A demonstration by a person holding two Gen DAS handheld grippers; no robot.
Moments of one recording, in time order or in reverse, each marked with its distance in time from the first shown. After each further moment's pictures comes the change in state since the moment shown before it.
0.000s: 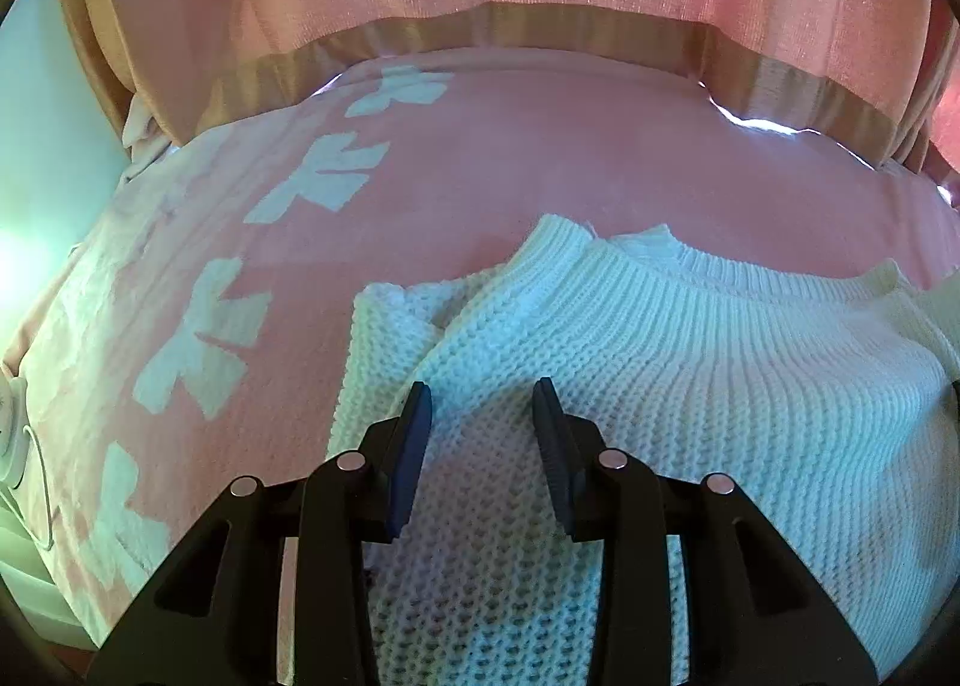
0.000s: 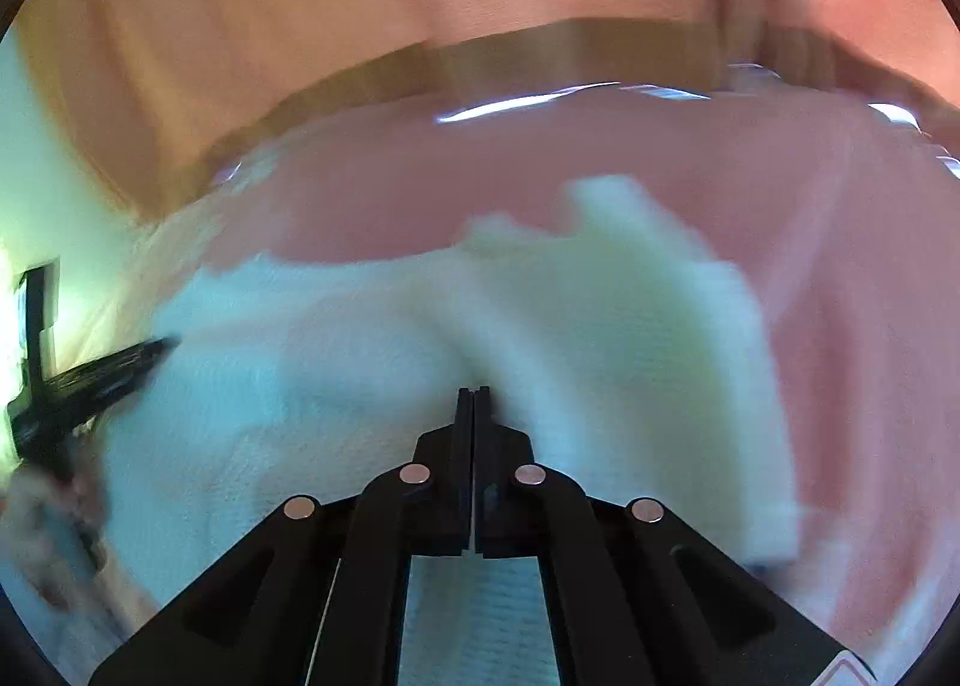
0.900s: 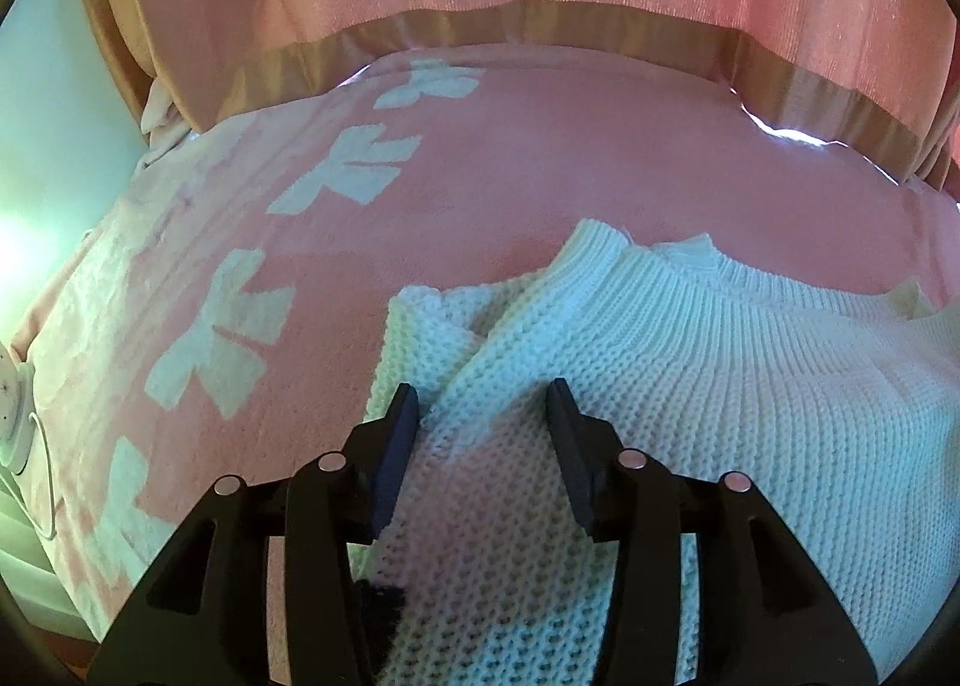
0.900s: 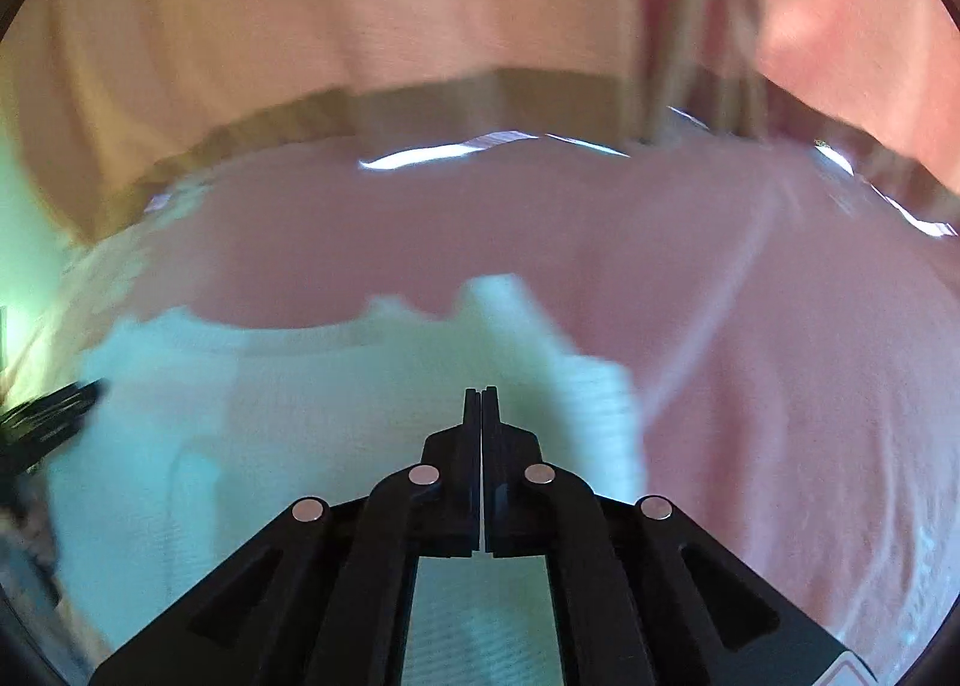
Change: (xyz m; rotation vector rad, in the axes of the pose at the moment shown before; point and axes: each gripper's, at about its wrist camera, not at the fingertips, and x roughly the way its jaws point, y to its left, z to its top) left arm 0.006 0.009 0.005 -0.042 0.009 0.037; right arm -0.010 0.009 0.027 -0.054 -0.050 -0.060
